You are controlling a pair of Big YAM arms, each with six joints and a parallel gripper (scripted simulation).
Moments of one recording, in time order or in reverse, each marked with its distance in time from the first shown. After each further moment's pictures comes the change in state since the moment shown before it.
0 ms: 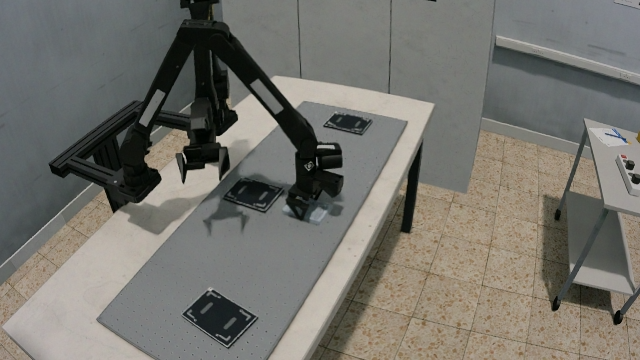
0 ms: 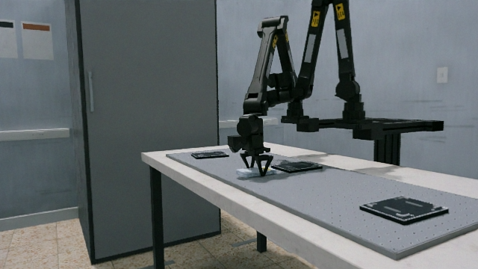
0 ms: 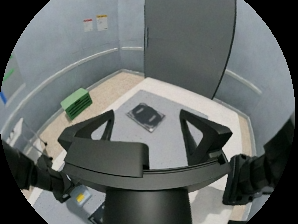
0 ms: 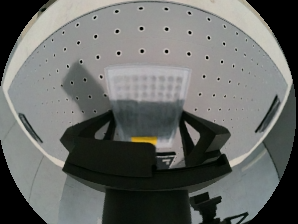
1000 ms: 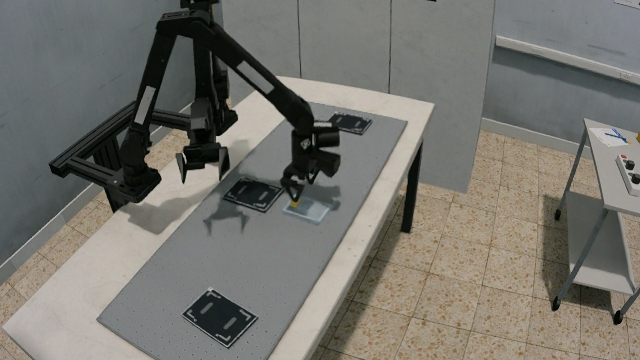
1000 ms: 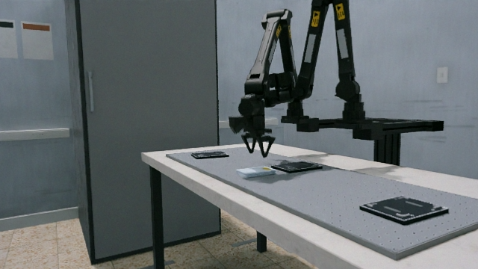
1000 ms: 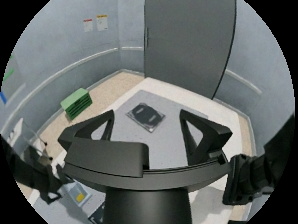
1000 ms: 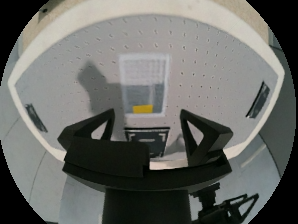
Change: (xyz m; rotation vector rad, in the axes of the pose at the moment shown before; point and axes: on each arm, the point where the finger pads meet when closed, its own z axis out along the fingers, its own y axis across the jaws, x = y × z) left arm 0.000 0.000 0.000 0.000 0.000 0.000; right arm 0.008 -0.002 -0.072 0.011 -0.001 0.007
